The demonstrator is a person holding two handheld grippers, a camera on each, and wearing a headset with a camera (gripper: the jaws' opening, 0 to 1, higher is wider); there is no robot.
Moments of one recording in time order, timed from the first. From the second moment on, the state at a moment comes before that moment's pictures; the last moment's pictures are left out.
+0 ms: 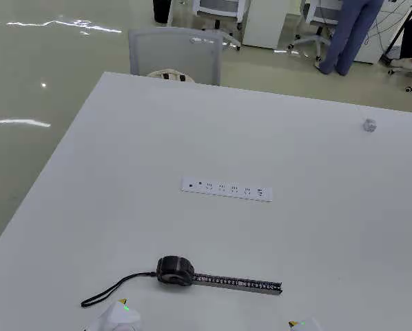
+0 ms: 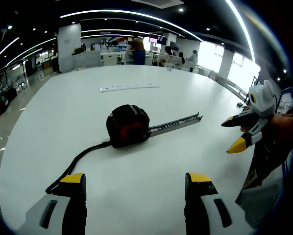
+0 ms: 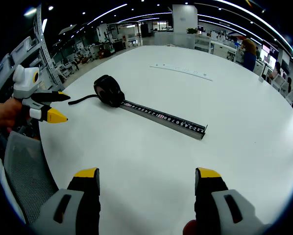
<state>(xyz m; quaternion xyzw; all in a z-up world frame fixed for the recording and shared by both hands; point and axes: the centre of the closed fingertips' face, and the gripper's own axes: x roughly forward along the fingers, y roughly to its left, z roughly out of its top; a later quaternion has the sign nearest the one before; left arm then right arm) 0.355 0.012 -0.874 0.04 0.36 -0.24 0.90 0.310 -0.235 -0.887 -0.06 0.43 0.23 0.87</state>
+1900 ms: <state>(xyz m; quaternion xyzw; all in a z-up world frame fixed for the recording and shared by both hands) 0.287 0.025 -0.867 0.01 0.39 -0.19 0.90 0.245 -0.220 -0.861 -0.04 0.44 0.19 0.88</state>
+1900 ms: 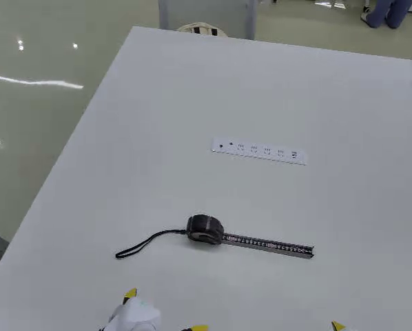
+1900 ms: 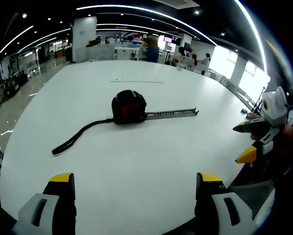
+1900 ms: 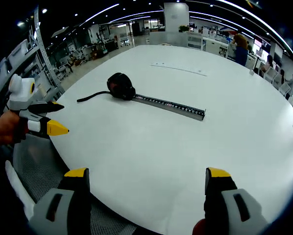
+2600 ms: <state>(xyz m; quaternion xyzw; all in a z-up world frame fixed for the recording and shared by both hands) 0.285 0.030 -0.865 0.00 0.40 -0.15 0.90 0.241 -0.223 -0.865 -0.04 0.46 0.18 0.87</state>
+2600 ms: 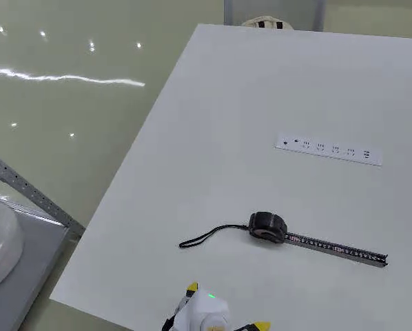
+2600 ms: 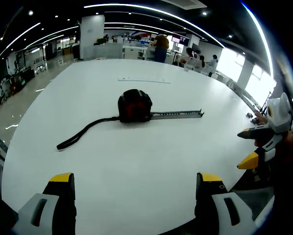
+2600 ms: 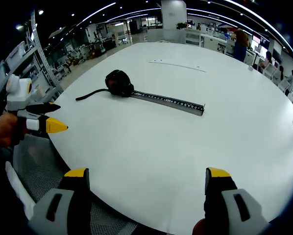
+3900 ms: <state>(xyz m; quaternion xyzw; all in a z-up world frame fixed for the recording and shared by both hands) 0.305 0.012 -0.873 0.00 0.40 -0.13 0.91 0.265 -0.230 -0.880 -0.05 0.47 0.18 0.87</state>
